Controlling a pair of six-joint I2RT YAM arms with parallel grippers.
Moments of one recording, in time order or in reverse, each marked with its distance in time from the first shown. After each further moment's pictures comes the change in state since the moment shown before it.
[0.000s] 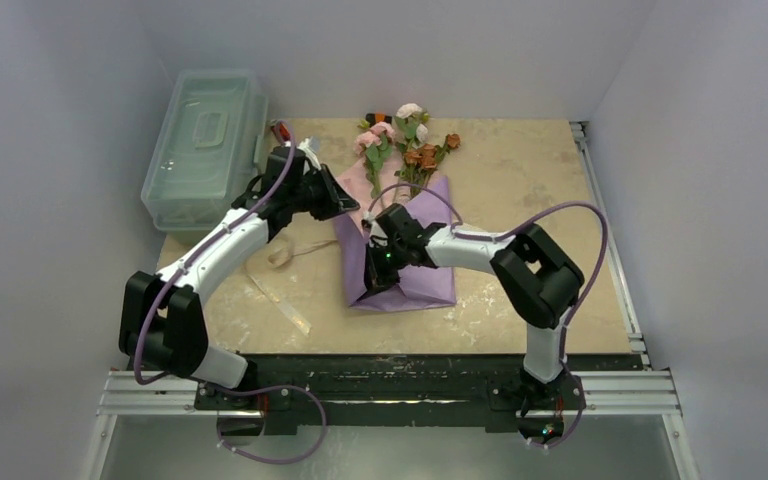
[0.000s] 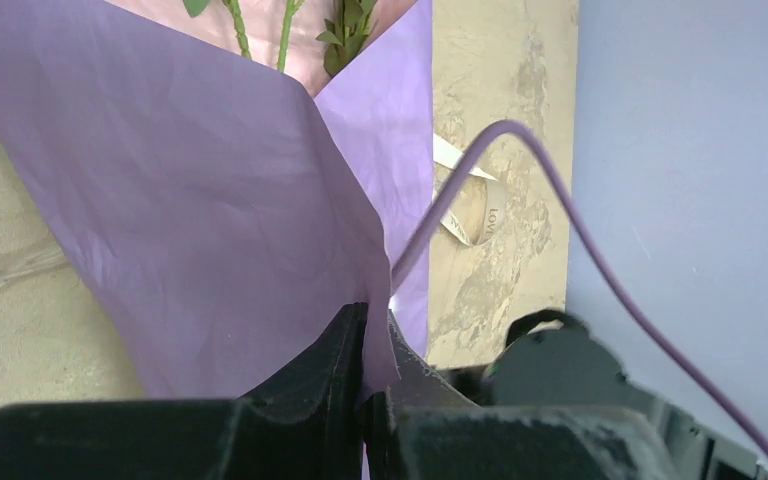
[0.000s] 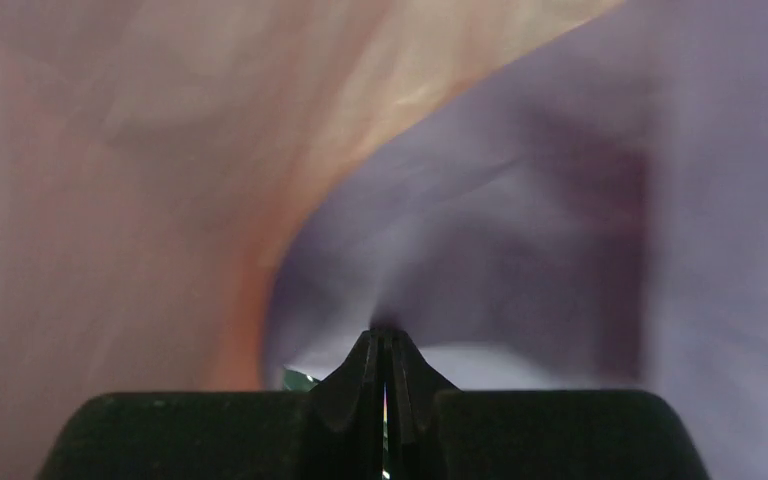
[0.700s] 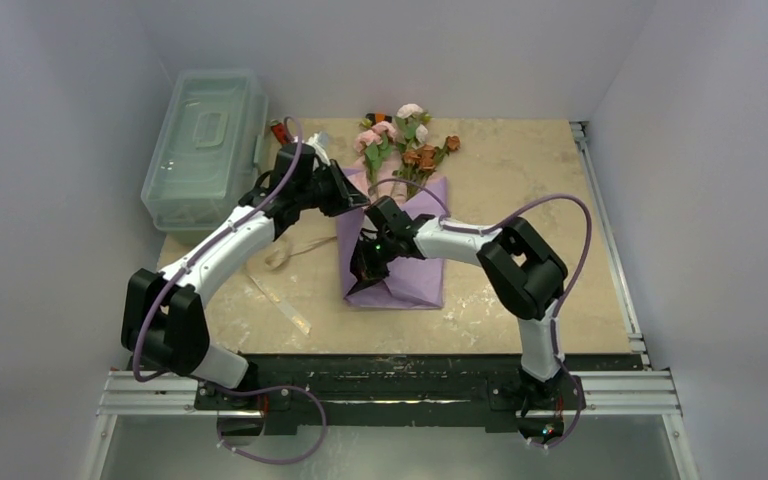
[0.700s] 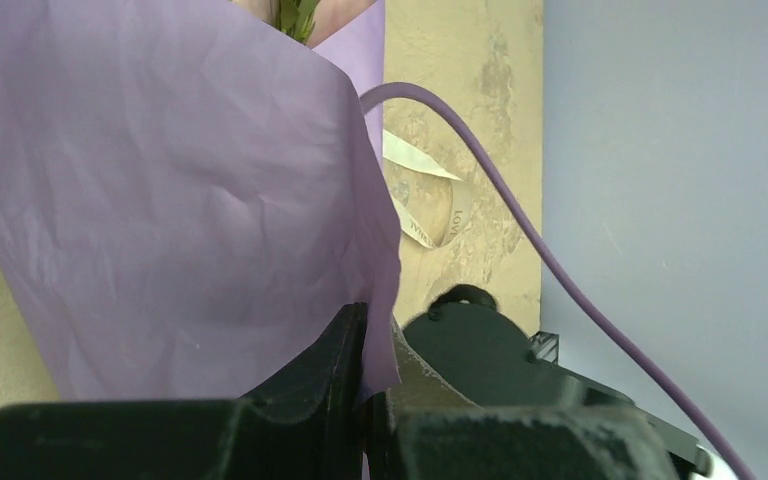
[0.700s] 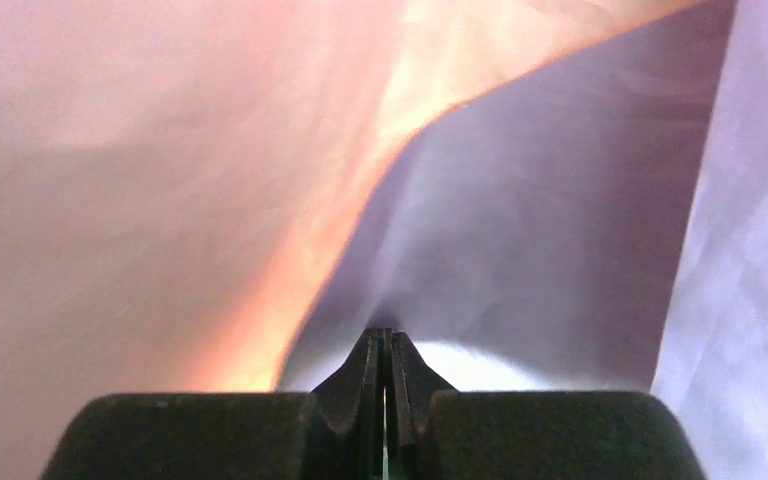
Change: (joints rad) left arm -0.056 0.013 0.046 0.008 -0.019 -0.045; right arm 0.048 0.140 0.135 -0.013 -0.071 0.022
